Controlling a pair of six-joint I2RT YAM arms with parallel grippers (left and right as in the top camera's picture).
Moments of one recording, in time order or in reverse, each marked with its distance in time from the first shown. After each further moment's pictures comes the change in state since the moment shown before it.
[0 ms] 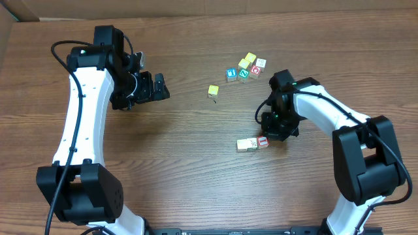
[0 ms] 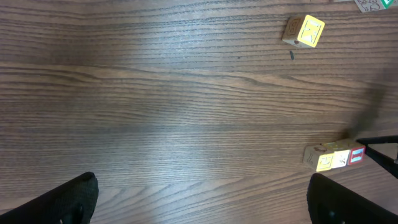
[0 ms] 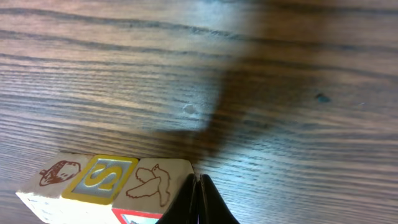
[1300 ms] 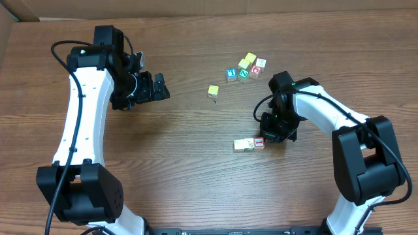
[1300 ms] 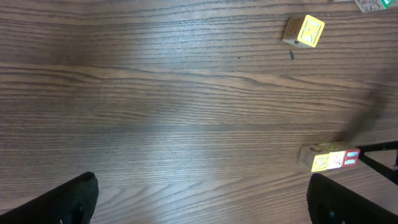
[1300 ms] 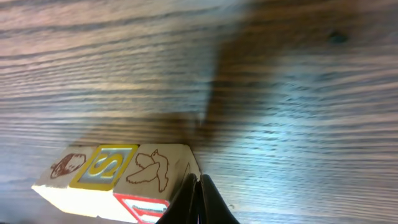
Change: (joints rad) left arm 0.000 0.000 0.000 0.000 0.000 0.000; right arm 0.001 0.000 0.000 -0.040 -0.074 0.159
